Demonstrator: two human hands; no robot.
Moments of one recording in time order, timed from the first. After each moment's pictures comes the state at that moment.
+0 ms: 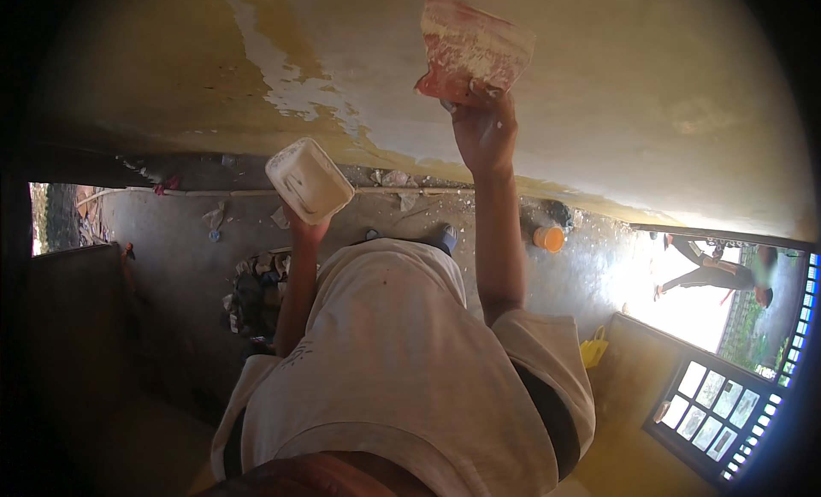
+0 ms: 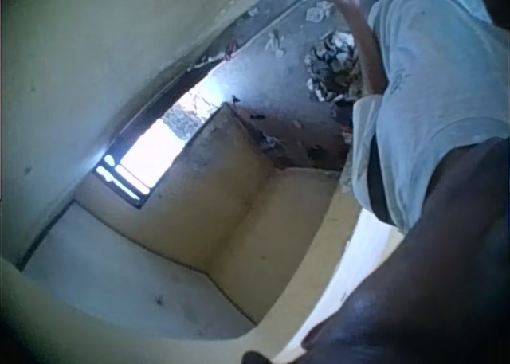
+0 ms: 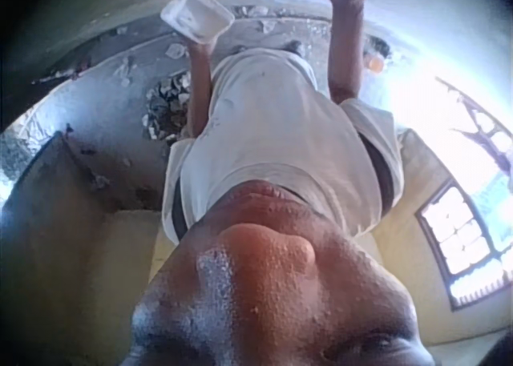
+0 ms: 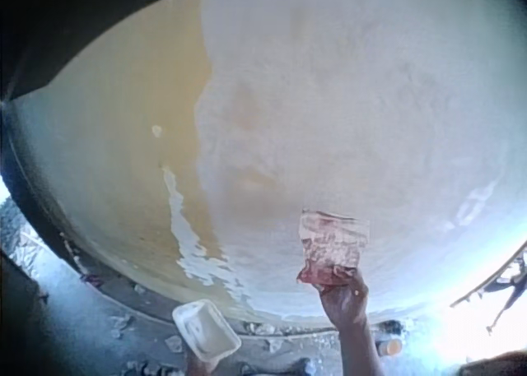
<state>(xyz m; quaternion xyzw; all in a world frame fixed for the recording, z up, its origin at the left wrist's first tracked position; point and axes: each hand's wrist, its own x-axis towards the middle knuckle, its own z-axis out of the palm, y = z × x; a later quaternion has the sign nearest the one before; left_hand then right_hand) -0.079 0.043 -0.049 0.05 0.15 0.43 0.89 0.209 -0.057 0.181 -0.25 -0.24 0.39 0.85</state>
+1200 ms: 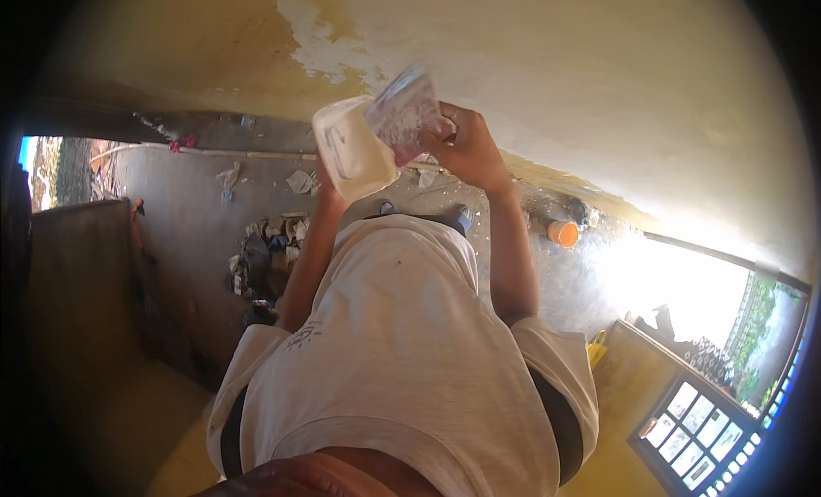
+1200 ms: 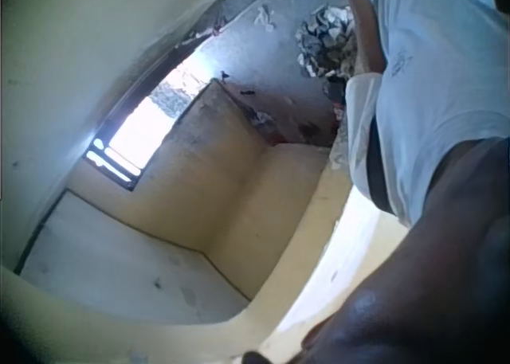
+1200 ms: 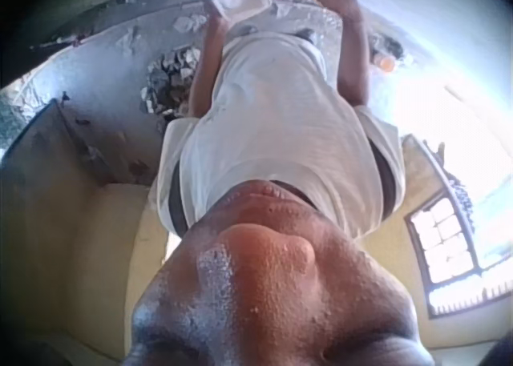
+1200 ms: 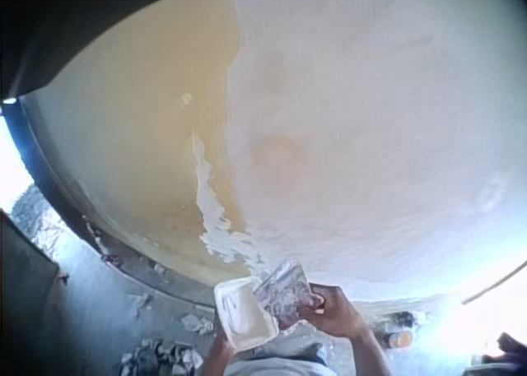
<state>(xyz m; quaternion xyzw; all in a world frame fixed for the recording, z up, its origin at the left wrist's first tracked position) -0.046 0.027 -0.003 0.15 0.14 0.34 0.92 0.157 -0.082 0.155 -0.66 -0.49 0.35 0.45</state>
